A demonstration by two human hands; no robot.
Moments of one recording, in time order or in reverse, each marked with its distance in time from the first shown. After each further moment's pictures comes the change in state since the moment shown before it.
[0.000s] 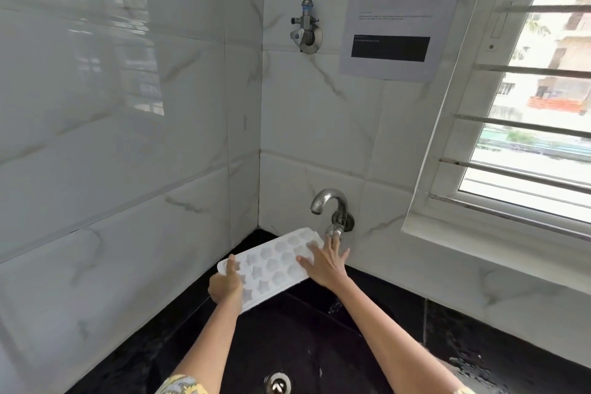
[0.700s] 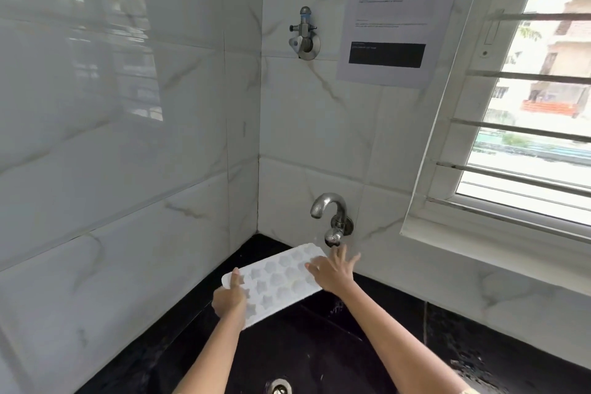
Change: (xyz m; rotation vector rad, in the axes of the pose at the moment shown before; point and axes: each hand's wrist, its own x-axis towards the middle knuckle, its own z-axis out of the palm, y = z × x) left_hand -0.005 -0.014 -0.002 0.004 -0.031 -0.058; right_hand -0.004 0.005 -0.004 -0.200 -0.072 0.045
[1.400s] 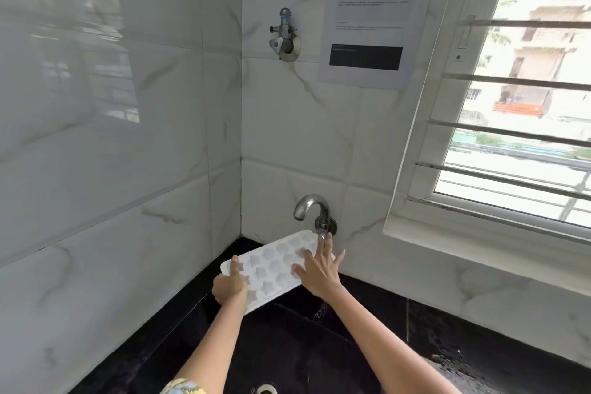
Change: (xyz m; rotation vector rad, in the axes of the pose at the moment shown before) left_hand -0.014 0.018 0.036 -0.007 -0.043 0.060; right_hand -0.007 0.002 0.000 0.122 0.173 -0.062
